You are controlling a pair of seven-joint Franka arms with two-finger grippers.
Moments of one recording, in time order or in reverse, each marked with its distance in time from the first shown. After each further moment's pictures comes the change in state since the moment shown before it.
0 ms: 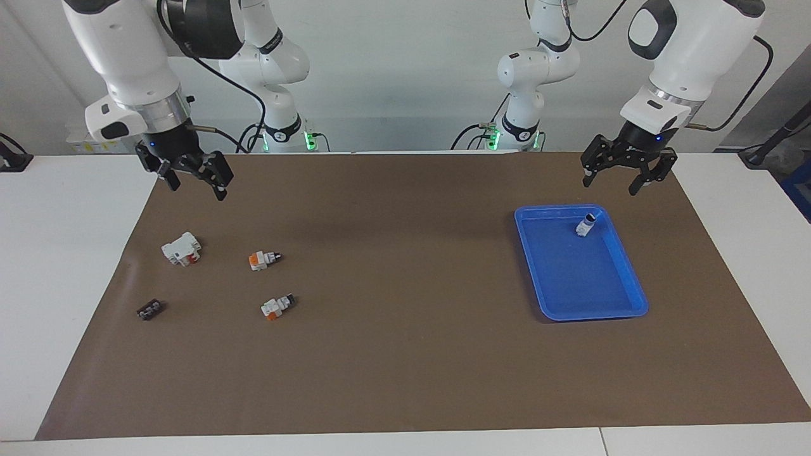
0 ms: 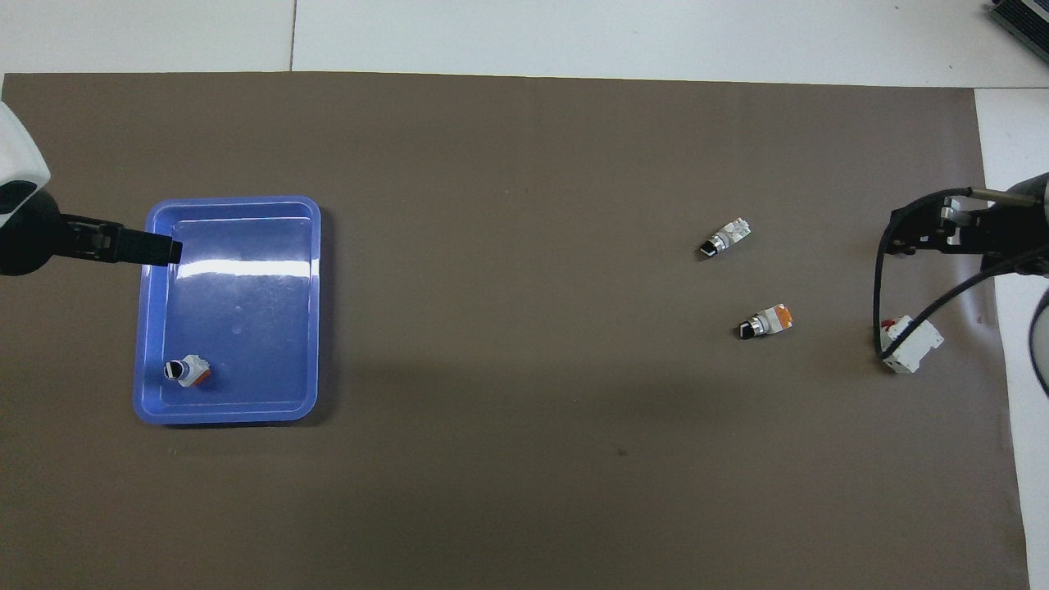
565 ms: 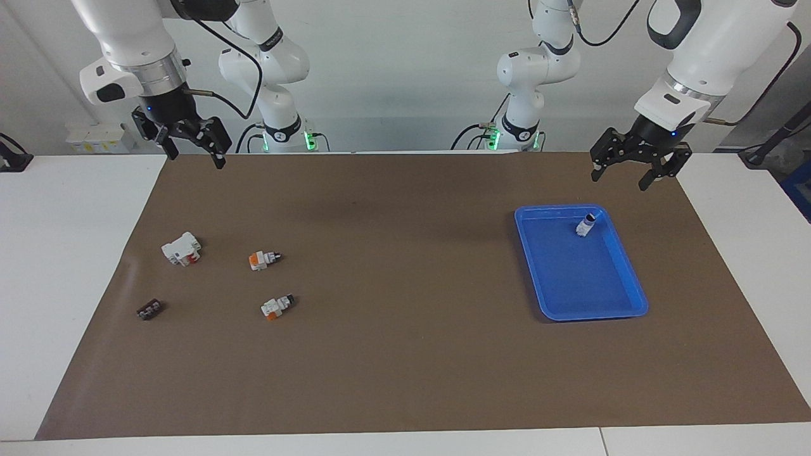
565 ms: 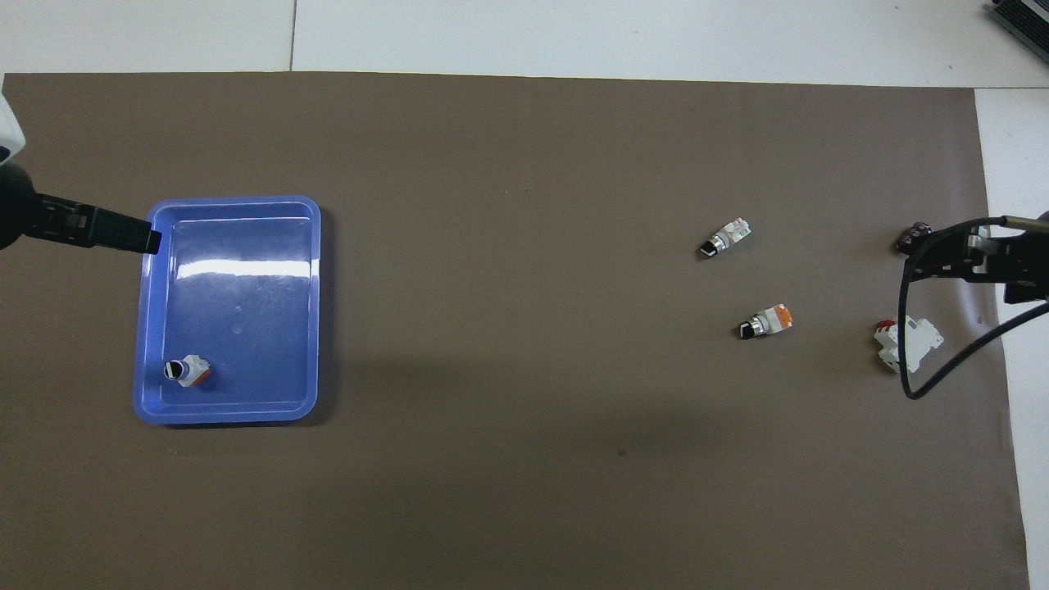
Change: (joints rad) left arm -0.139 0.072 0.119 0.150 0.117 -0.134 -0.016; right arm 0.015 -0.038 -0.006 -0.001 0.006 -0.048 -0.025
